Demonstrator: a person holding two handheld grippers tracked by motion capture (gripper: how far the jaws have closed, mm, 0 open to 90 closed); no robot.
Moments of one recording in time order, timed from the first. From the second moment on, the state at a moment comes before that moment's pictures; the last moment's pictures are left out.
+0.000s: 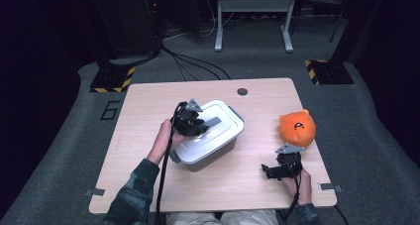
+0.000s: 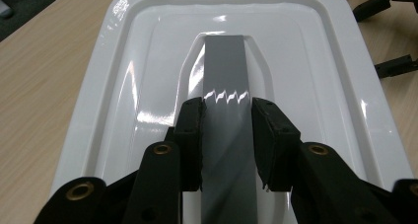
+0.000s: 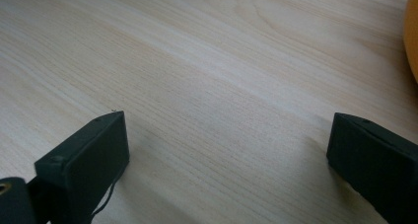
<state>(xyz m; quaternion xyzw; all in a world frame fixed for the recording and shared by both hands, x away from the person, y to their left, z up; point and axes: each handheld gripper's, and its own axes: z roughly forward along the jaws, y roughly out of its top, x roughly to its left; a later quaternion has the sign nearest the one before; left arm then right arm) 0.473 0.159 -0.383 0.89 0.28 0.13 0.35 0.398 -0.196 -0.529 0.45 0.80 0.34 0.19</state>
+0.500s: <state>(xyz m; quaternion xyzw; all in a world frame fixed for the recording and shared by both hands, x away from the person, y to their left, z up) 0.473 0.137 -0.383 0.88 0.28 0.13 0.35 0.398 -0.196 -0.529 0.45 0.80 0.34 0.19</state>
